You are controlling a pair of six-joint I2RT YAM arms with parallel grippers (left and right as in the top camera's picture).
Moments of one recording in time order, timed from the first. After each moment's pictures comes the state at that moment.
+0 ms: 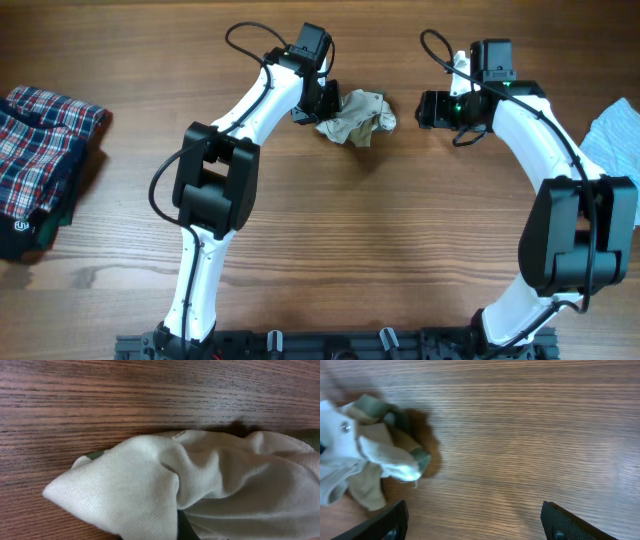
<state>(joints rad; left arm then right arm) -0.42 2.40 1.95 -0.83 0.26 -0.51 0.02 1.88 1.33 -0.61 -0.21 0.05</state>
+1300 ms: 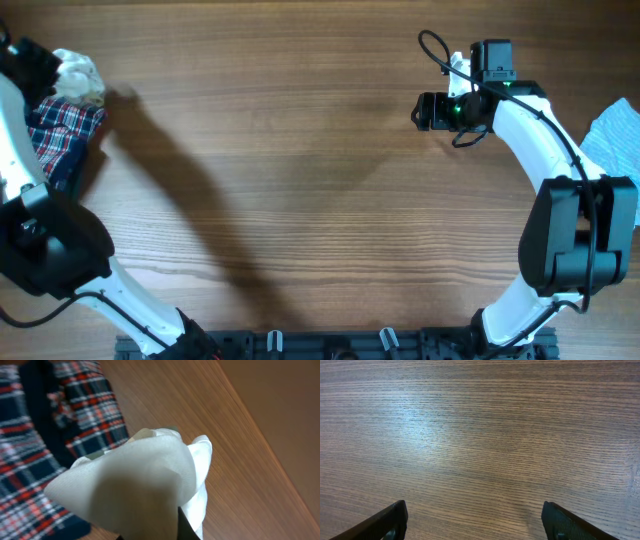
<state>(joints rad) 0.51 2.04 1.95 -0.88 0.09 -0.48 0.02 1.88 1.33 -0.62 -0.24 0.04</state>
